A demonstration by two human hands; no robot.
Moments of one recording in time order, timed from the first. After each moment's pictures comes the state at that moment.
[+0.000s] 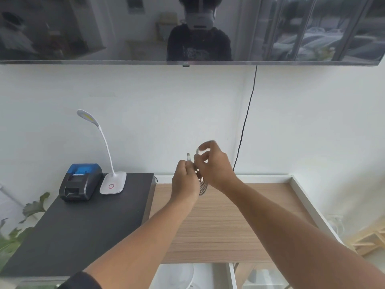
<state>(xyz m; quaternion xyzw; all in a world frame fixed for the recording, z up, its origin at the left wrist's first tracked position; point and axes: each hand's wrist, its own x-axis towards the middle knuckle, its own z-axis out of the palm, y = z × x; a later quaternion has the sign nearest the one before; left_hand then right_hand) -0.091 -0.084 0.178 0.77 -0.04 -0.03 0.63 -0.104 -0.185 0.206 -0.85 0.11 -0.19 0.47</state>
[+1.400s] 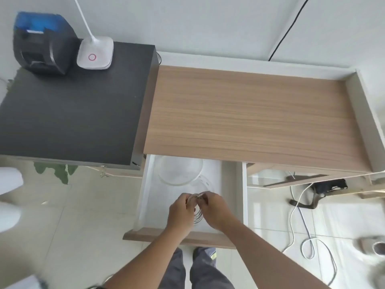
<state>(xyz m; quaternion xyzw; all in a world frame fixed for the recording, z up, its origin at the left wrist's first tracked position) -0.257 0.029 -0.159 0.85 0.08 -0.31 0.42 -0.280 -0.103 -0.166 -0.83 0.22 0.24 0.44</state>
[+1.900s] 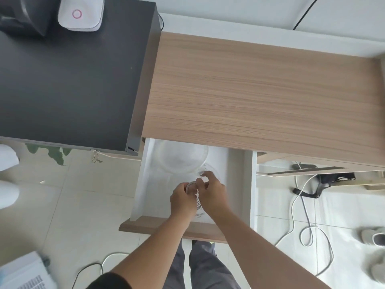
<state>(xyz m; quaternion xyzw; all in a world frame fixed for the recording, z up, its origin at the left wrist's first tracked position) -0.249 0.016 -0.202 0.81 0.22 -0.31 0.44 -0.263 -0.081 -0.202 -0.81 0.33 0.18 0.46</state>
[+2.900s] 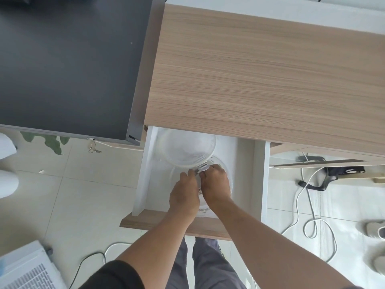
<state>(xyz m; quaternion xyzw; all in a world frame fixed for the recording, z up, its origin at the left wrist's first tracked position) -0.240 0.030 -0.215 0.93 -0.05 -0.32 0.17 -0.248 -0.067 -0.243 -0.90 0.26 0.17 0.31</state>
